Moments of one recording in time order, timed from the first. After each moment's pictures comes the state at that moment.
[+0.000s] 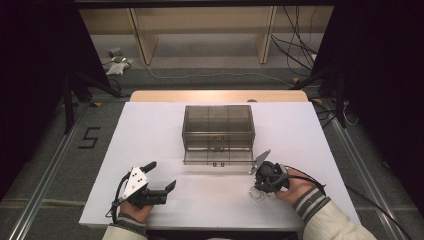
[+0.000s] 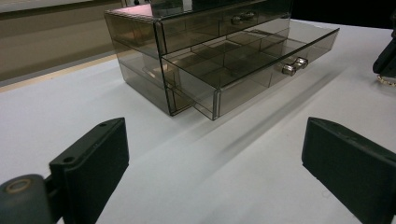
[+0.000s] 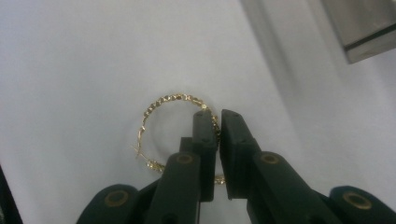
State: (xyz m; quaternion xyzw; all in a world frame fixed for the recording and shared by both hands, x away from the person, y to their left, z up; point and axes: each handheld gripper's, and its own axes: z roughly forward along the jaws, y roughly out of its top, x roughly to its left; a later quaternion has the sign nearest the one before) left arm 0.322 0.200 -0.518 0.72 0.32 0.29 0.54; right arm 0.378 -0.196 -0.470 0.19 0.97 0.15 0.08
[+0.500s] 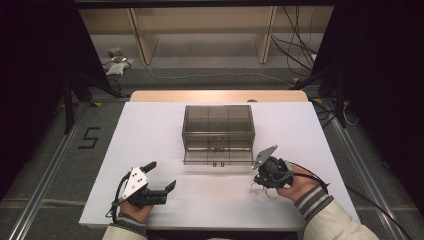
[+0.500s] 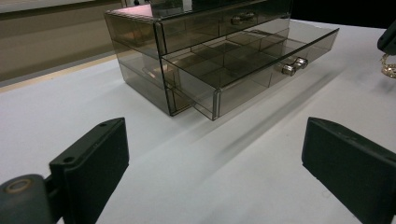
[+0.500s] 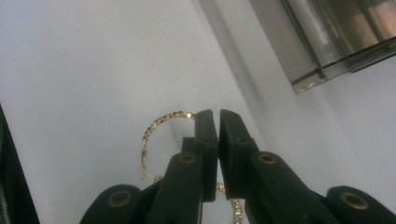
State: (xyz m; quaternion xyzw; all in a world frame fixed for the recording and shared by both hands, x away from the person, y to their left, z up) left arm 0.322 0.200 -0.518 0.72 0.32 0.29 0.54; right arm 0.374 -0.200 -0.447 0.18 0.96 0.19 0.11
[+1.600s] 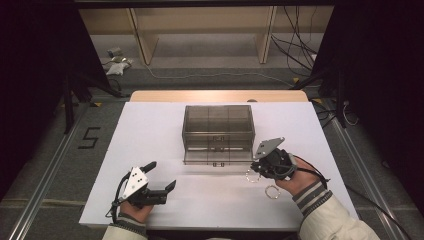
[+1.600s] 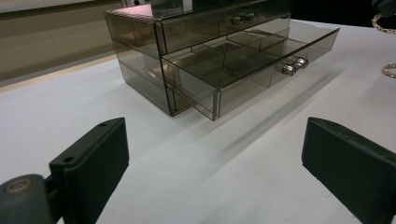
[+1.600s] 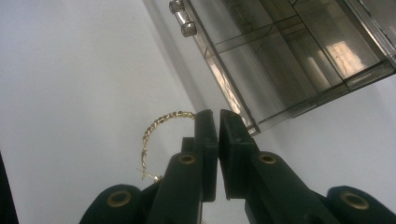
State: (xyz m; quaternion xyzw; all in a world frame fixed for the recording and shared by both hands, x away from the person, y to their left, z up) left arm 0.322 0.199 -0.518 0.72 0.32 0.29 0.54; right arm 0.374 -0.197 -0.415 0.18 0.93 0.26 0.17
